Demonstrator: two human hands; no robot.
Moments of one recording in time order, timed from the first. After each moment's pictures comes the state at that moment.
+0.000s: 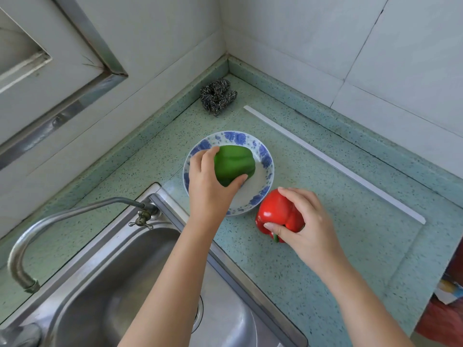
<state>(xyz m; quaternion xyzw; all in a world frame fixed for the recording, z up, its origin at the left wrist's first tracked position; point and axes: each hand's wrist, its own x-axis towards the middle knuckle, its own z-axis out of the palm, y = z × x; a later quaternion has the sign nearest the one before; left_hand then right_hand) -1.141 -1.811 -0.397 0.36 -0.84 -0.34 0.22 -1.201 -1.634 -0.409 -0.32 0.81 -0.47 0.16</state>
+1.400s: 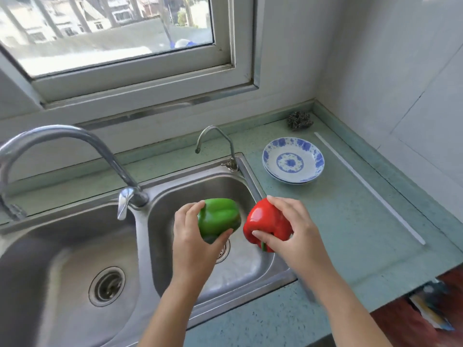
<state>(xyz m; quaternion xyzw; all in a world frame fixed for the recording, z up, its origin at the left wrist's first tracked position) -0.881 -1.657 -0.331 0.50 -0.75 -0.23 0.37 -1.052 -1.579 -0.310 -0.53 0.69 -0.46 0.19</state>
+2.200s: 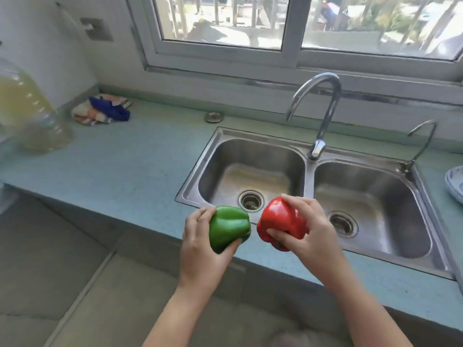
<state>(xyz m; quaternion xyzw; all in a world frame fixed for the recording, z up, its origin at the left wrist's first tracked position) -0.535 -1.426 -0.323 0.68 -0.56 -0.10 0.46 -0.722 -1.476 -0.275 -0.72 0.49 -0.38 0.33</state>
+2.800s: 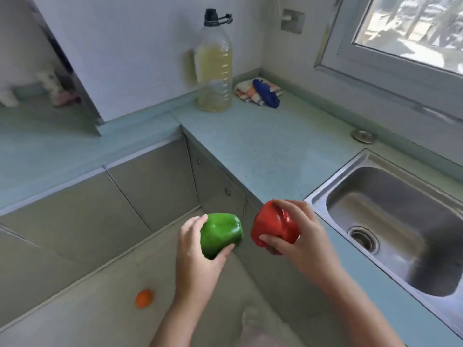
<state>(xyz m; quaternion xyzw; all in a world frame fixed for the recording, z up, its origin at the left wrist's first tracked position) -0.359 -1.267 -0.336 0.82 -0.30 0.04 0.49 -0.478 -1.416 -0.277 -0.84 0.26 -0.23 0.41</state>
